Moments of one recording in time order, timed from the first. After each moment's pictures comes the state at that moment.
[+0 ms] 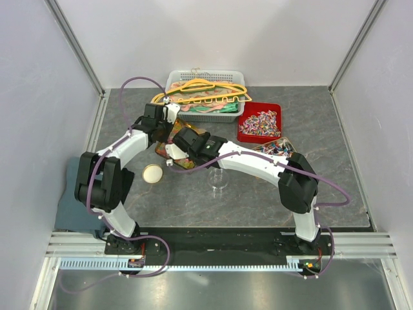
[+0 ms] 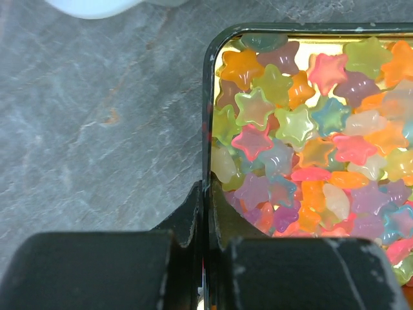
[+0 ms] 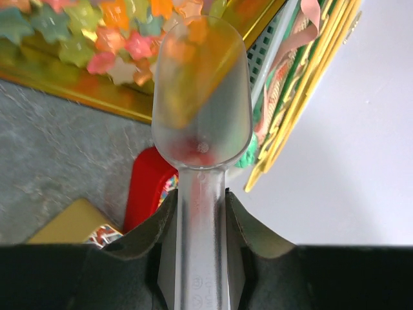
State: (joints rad) left arm -0.24 1.71 1.15 -0.24 0.01 0.28; right arm 1.02 1.96 1.67 -0.61 0.60 -1.00
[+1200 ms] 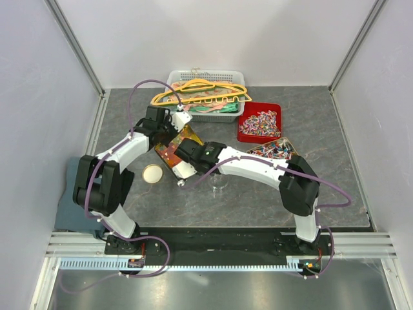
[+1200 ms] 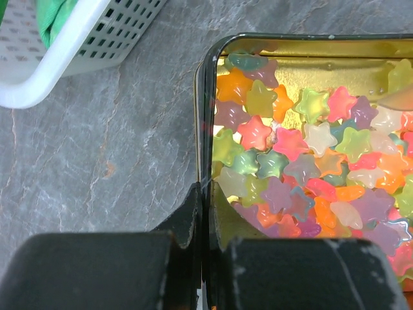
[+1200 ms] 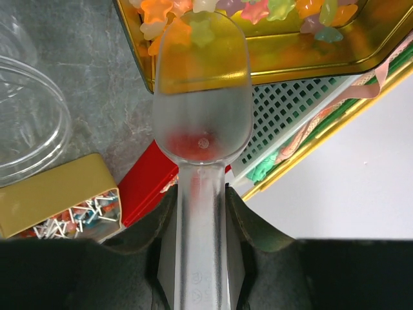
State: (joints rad) left arm -0.28 1.66 1.11 -0.23 0.18 0.62; right arm 1.06 1.95 1.62 -0.79 0.54 -1.23
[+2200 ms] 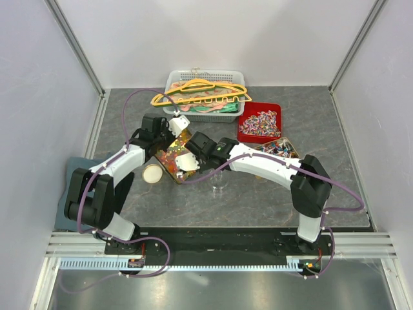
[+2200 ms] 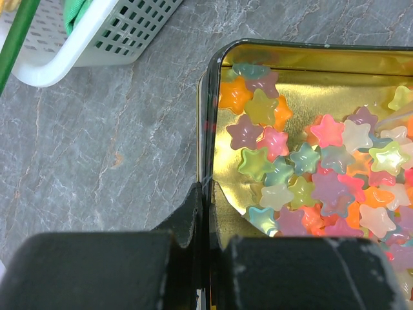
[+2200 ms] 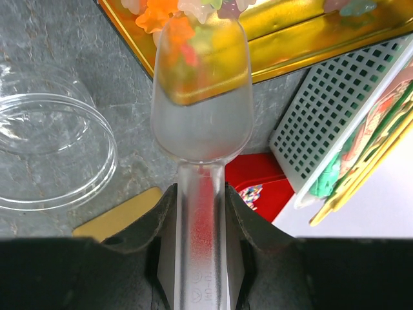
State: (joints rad) left arm -0.29 1.51 0.93 -0.08 0.16 0.61; right arm 0.99 1.85 1.52 -0.73 0.31 -0.99
